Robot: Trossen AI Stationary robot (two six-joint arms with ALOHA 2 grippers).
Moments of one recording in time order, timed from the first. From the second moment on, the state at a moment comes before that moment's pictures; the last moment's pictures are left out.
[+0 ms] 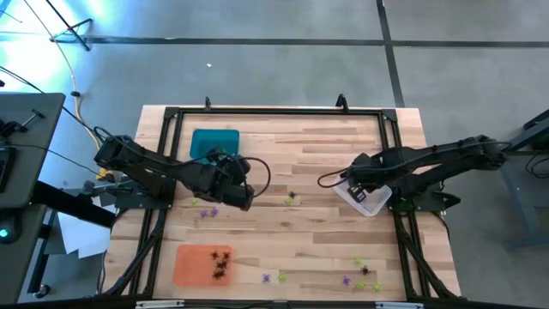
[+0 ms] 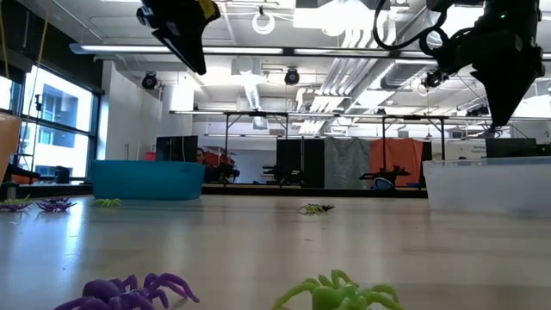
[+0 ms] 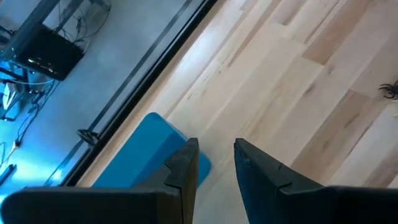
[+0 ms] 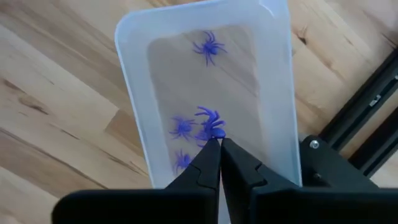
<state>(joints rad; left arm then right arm) -0.28 1.58 1.35 -1.18 -0.88 -0.77 0.11 1.12 0.90 -1.30 0.14 1.00</state>
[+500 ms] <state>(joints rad) -0.28 1.58 1.35 -1.18 -0.87 -0.78 0.11 1.12 0.90 -1.30 0.13 0.99</state>
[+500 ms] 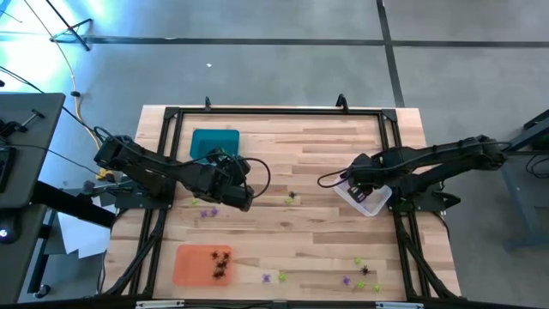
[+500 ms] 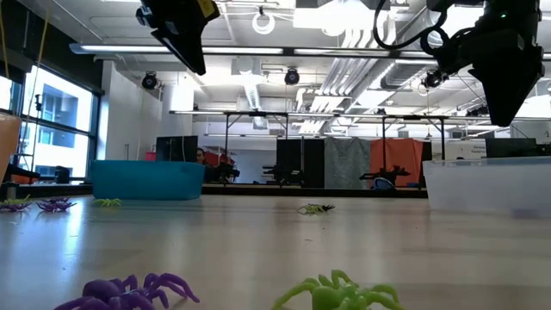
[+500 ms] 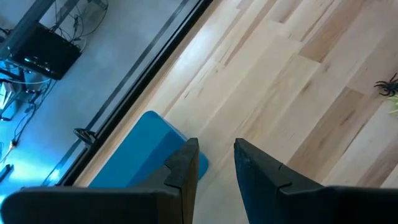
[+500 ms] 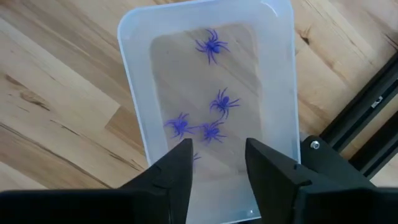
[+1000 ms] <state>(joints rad) -0.22 1.58 1.09 -0.53 -0.56 -0.52 0.16 1.22 0.90 -0.69 0.25 0.62</state>
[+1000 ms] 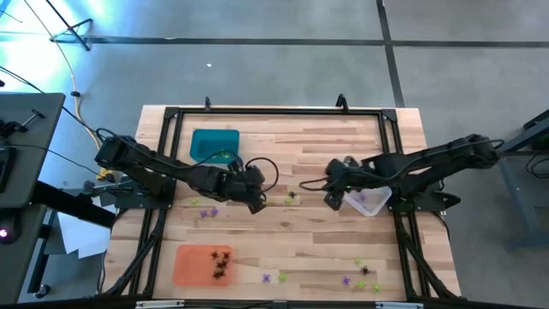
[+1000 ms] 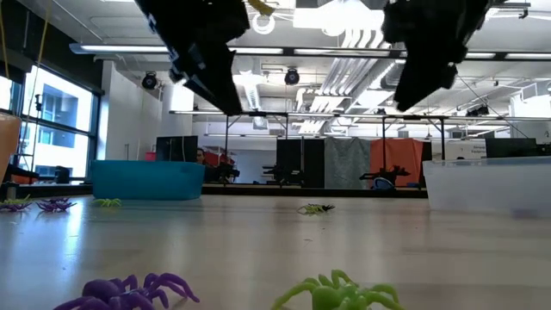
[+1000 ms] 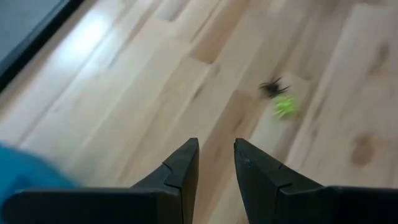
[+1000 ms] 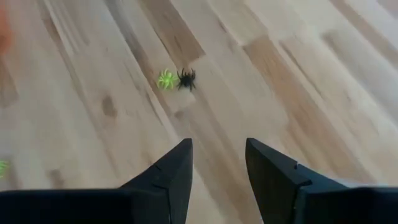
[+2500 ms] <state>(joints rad) -0.02 2.06 1.19 0.06 -0.12 -0.23 0.39 1.25 0.90 -1.01 0.28 0.86</state>
